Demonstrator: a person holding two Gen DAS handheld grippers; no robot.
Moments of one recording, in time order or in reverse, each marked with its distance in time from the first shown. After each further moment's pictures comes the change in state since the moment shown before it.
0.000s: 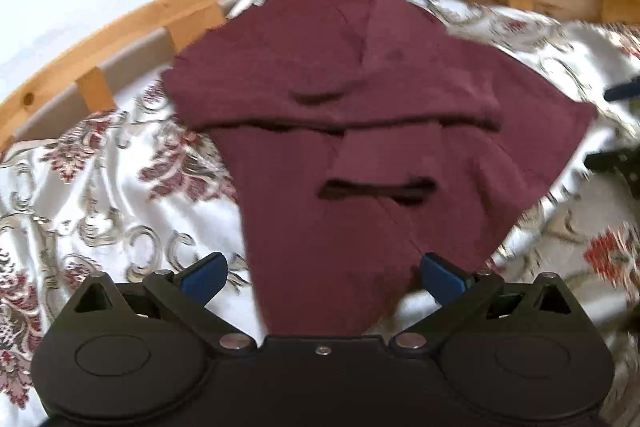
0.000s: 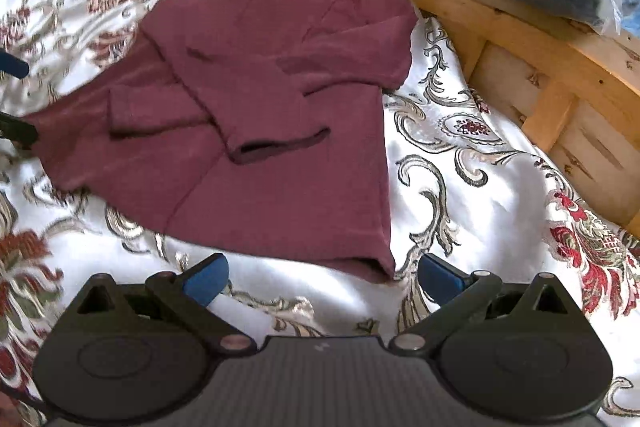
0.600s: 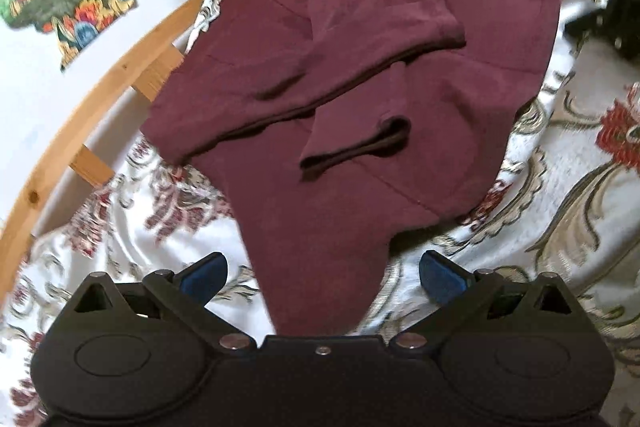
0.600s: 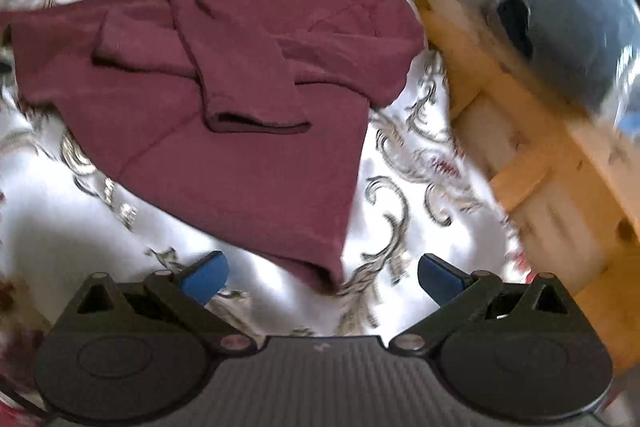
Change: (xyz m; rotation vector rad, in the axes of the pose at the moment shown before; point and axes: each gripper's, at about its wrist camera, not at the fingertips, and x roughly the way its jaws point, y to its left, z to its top) left arm 0.017 -0.043 -0.018 0.365 0.010 0.164; right arm 0.009 0.018 -0.001 -0.311 -0.001 -0.197
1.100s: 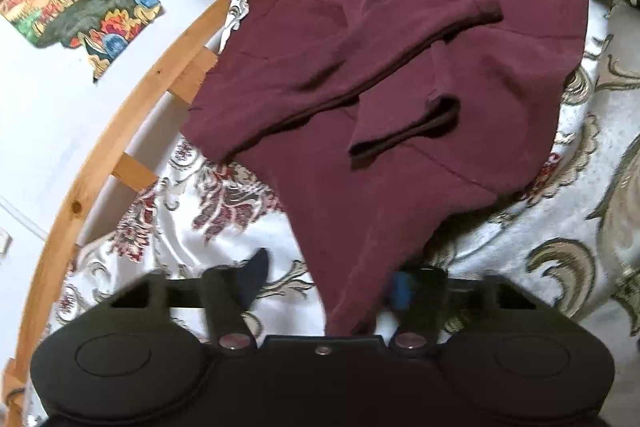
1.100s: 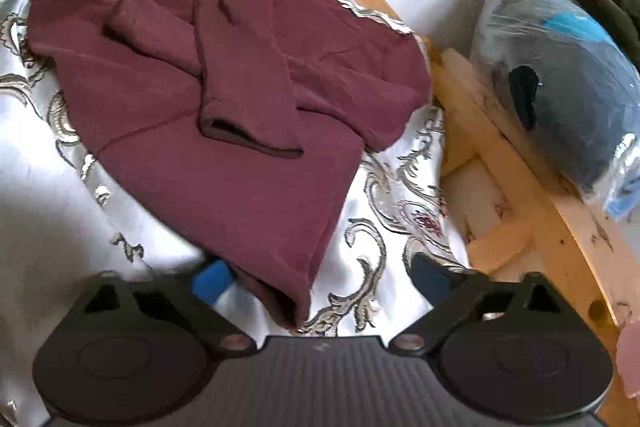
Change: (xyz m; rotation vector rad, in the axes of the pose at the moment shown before) left arm 0.005 0.006 -0.002 0.056 0.033 0.143; right arm 0.013 0.005 -0.001 -0.186 -0.113 -0.056
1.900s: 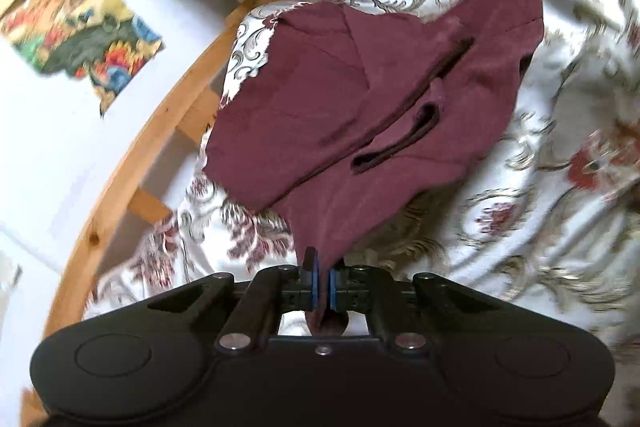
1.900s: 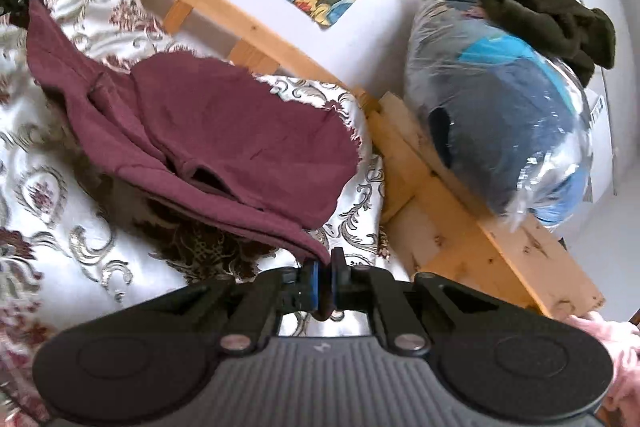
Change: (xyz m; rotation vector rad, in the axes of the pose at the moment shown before) left arm -0.098 0.077 0.026 -0.007 -0.047 -0.168; right arm -0.095 -0.065 0.025 0.197 -0.135 -0.036
